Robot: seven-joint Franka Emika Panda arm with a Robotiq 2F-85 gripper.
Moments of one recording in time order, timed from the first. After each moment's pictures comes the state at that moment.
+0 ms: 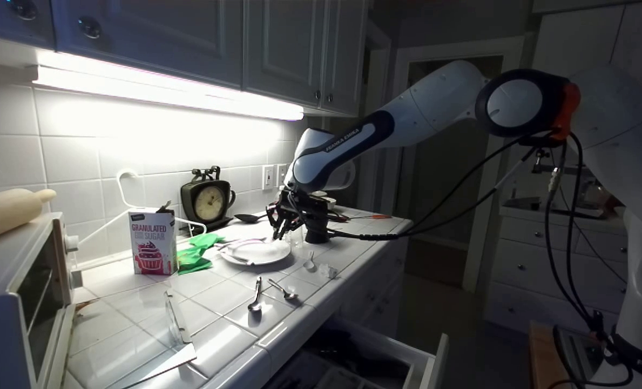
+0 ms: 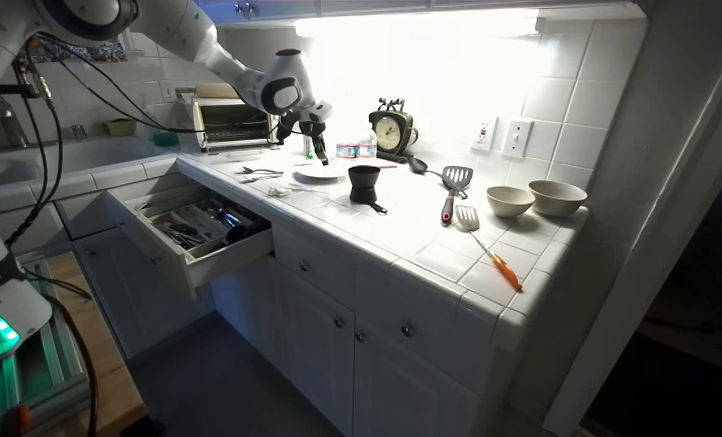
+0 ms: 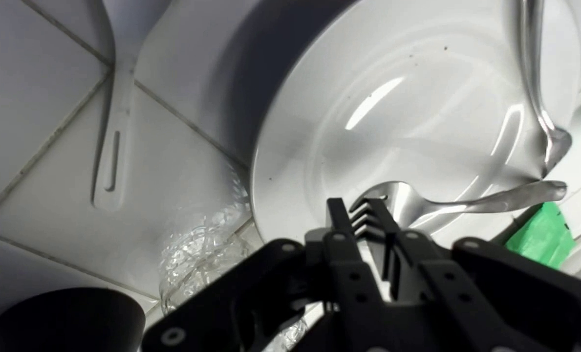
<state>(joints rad) 0.14 0.72 -0.14 -1.47 0.18 2.58 0.63</state>
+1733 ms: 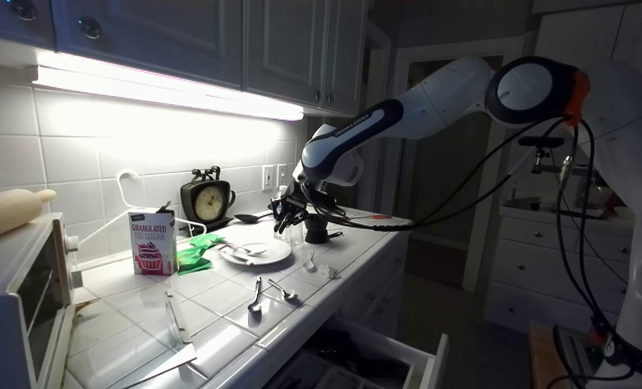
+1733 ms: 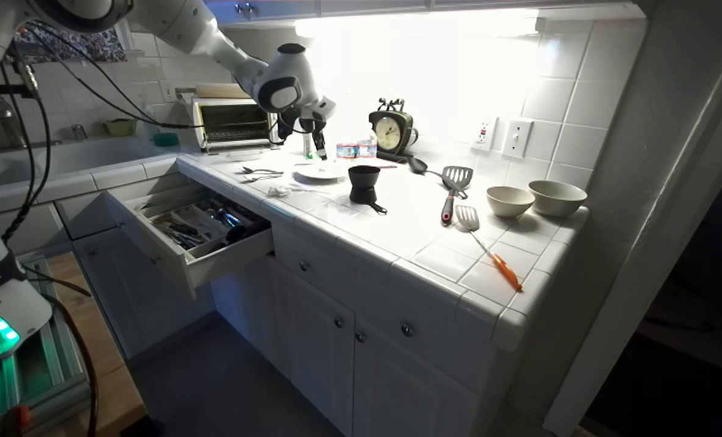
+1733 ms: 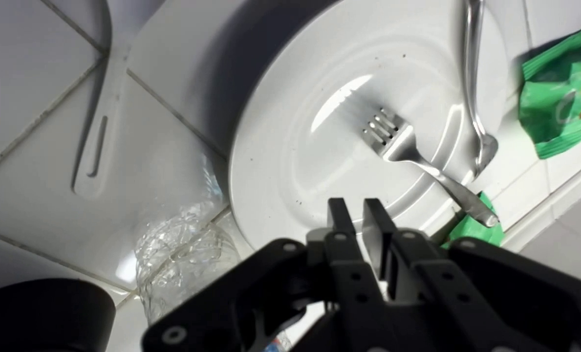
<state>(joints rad) -0.01 0.65 0.03 -1.55 0.28 2.63 0.43</state>
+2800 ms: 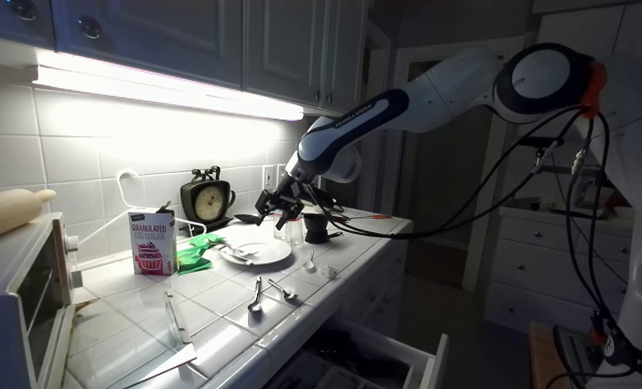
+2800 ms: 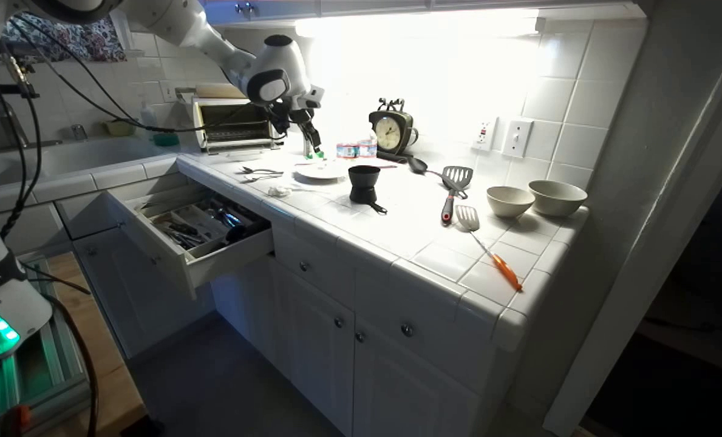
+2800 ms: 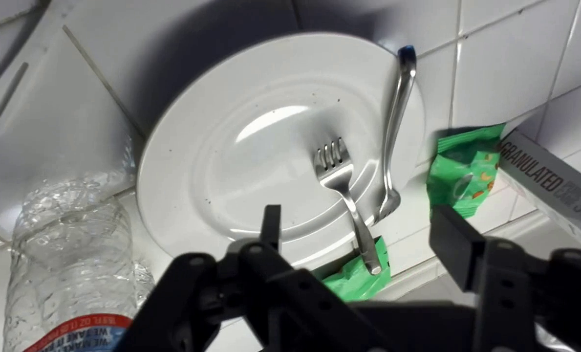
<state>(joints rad) 0.00 0.60 0.09 -1.59 0.28 2.67 0.14</state>
